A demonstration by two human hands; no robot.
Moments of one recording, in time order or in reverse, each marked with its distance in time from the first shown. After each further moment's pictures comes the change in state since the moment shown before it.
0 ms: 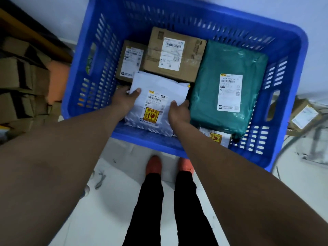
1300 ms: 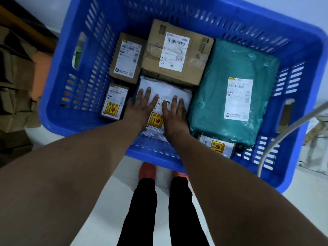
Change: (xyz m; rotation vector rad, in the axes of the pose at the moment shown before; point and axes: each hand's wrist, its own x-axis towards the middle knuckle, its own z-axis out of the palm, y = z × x) left_hand 0.019 -0.031 0.061 1.399 -0.272 0.405; right_hand 0.049 0.047 0.024 -1.334 -0.111 -0.630
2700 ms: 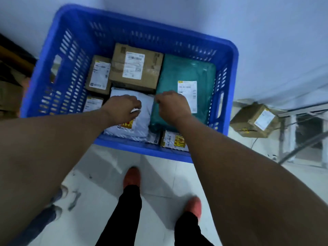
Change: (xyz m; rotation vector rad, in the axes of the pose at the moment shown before) left_hand -0.078 0.057 -0.106 -0.115 0.306 0.299; right_hand -0.100 0.115 -0.111 0.159 0.411 -0.134
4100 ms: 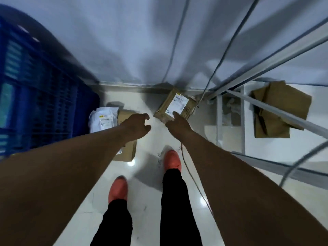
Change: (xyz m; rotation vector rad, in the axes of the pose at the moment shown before) left_hand 0.335 0.506 0.149 -0.489 -0.227 -0.279; right_hand -0.219 0.553 0.076 0.844 -0.283 0.847
